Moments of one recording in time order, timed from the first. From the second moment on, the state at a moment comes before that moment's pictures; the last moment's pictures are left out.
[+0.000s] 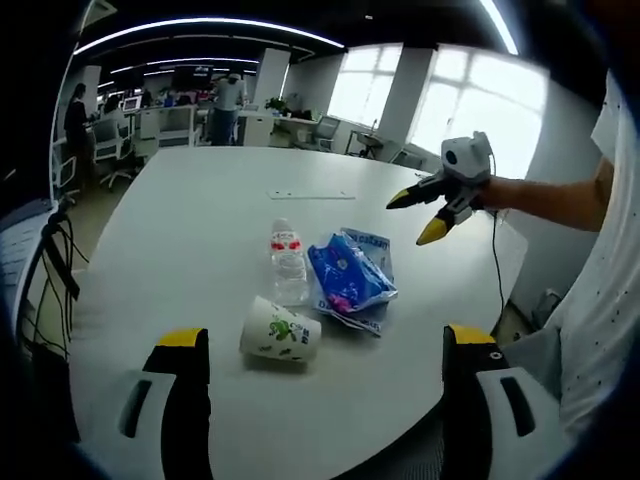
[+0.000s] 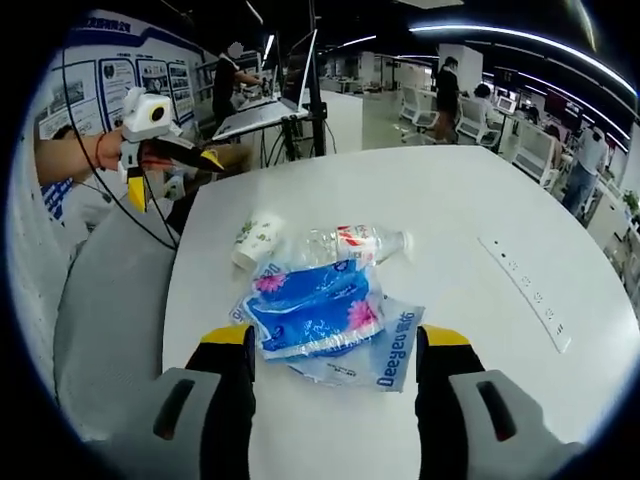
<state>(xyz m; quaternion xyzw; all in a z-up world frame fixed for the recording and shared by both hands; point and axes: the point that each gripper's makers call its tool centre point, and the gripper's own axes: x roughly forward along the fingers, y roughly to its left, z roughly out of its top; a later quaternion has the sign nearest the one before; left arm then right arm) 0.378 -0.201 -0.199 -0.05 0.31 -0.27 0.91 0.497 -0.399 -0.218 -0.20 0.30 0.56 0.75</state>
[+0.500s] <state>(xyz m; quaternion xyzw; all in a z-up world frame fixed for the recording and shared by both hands) 0.379 -0.196 -0.202 -0.06 0.31 -0.25 0.91 0.509 -0.387 -0.234 -0.21 0.31 0.57 0.73</state>
